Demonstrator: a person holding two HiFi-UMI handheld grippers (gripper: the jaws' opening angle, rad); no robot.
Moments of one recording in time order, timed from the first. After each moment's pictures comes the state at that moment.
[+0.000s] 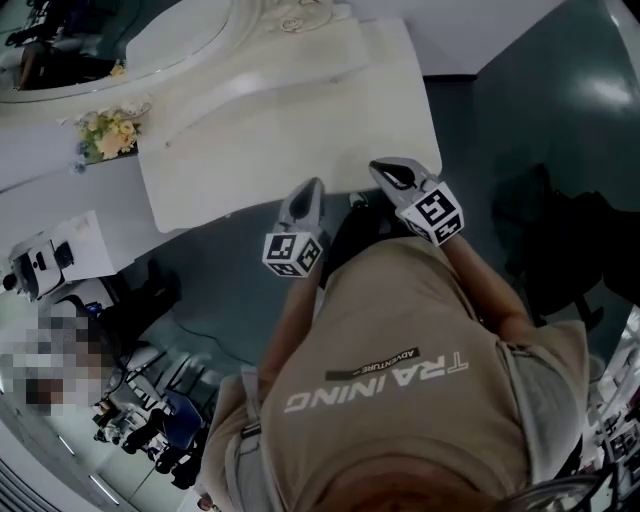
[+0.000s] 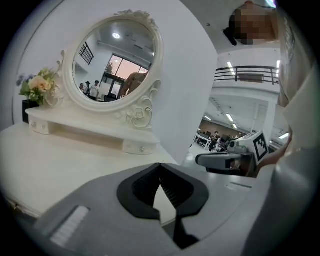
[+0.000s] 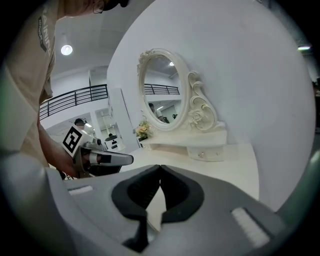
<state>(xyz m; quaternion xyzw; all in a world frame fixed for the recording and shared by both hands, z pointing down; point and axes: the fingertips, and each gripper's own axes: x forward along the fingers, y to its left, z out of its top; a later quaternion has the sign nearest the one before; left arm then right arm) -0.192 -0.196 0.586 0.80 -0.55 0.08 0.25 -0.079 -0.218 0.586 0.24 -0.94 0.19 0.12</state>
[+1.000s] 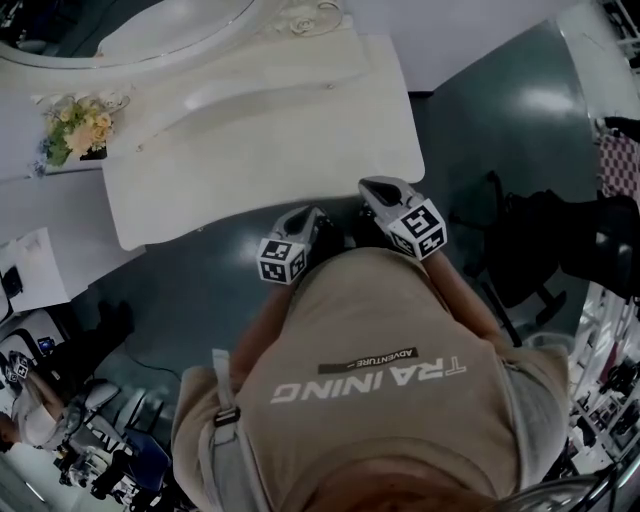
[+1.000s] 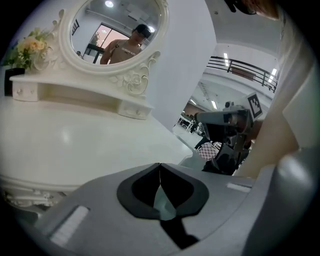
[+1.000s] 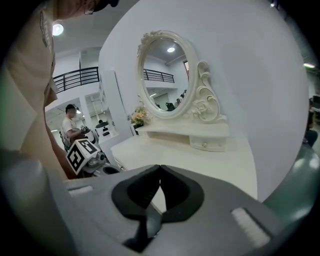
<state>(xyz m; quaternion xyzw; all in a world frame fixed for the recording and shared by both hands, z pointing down) -0.237 -0.116 0.683 0.83 -0.42 0.16 0.33 -0.137 -0.173 0.595 0.28 -0.91 0.20 0.21</state>
